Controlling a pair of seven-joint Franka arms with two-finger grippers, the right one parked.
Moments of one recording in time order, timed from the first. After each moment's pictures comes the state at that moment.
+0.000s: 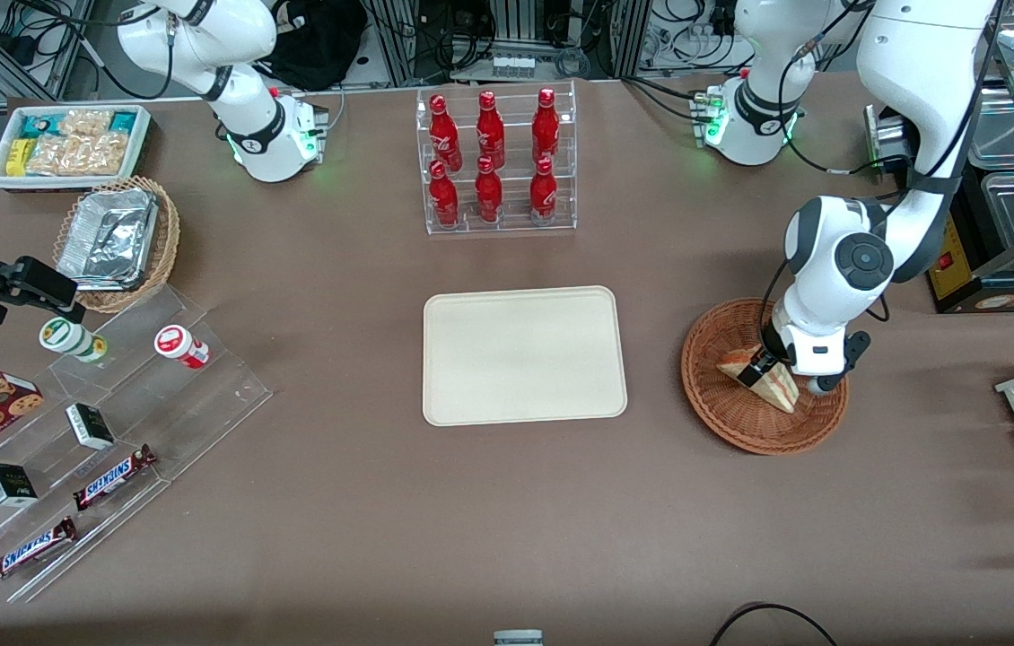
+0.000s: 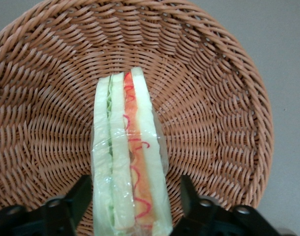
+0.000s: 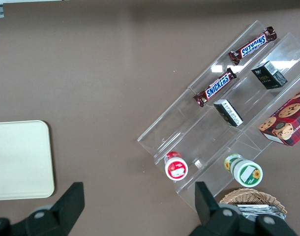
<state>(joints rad) -0.03 0.27 -0.14 -2.25 0.06 2.58 -0.99</state>
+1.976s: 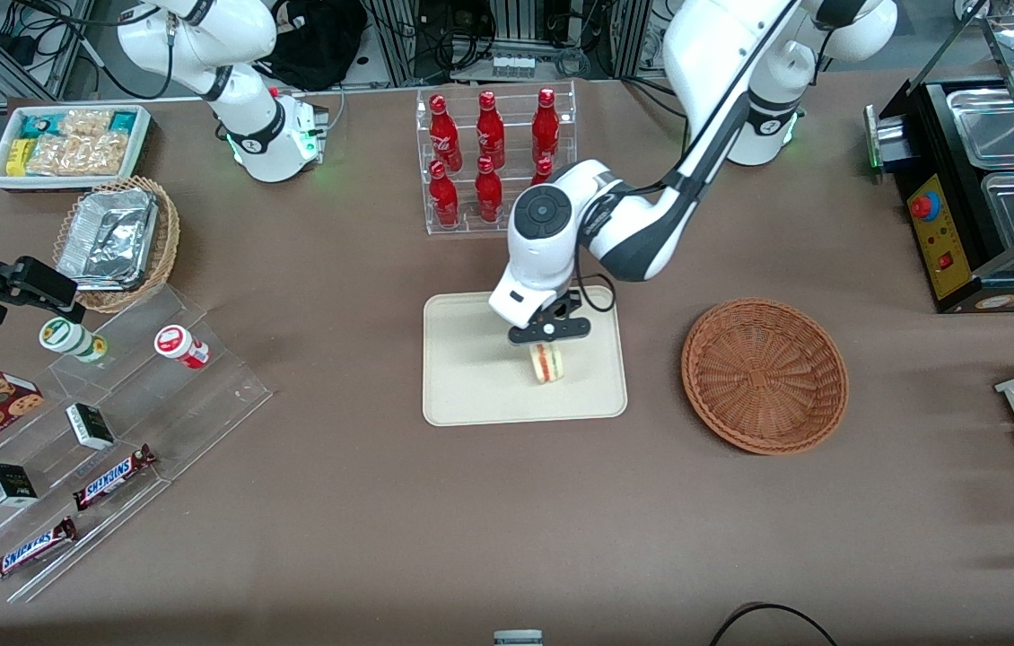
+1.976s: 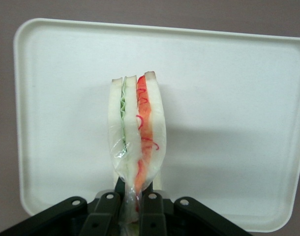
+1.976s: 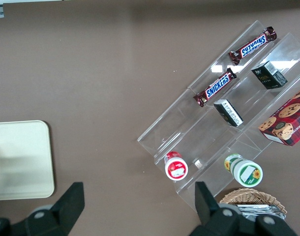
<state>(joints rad) -0.66 0.55 -0.16 -1.72 0.10 2.28 -0.97</state>
